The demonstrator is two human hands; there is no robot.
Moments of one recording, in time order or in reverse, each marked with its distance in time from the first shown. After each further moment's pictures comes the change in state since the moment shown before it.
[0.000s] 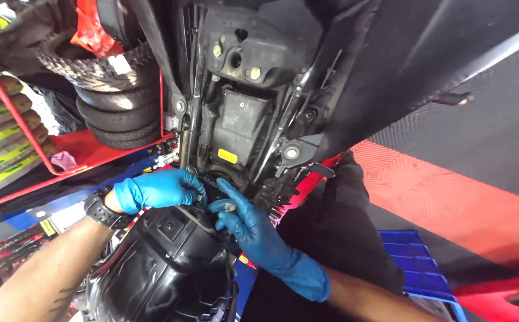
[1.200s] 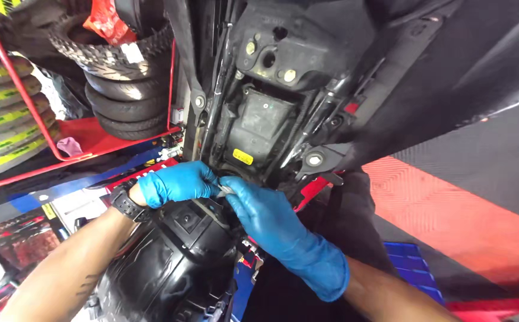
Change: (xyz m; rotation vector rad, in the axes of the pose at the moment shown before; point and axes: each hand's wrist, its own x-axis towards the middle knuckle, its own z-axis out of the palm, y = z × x) left_hand 0.010 0.003 0.004 -0.031 0.109 -0.006; right_hand 0.037 -0.035 -0.010 -0.904 -0.007 -0.159
